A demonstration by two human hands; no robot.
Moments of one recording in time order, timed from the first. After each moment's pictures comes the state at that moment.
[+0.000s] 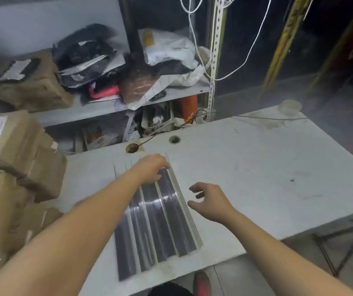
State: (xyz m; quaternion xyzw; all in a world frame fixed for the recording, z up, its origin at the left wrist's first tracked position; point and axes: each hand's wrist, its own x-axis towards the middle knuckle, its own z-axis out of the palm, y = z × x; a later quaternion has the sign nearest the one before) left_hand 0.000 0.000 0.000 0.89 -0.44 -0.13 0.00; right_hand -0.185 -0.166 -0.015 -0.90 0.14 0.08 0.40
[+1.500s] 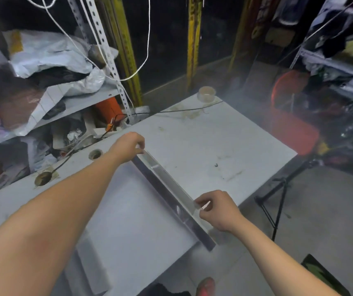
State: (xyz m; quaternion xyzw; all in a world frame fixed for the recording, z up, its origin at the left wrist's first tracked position) left_hand 0.022 -0.251 -0.008 0.86 -0.48 -0.10 0.09; right_hand -0.308 -0.353 -0.032 -0.85 0.32 0.07 0.41
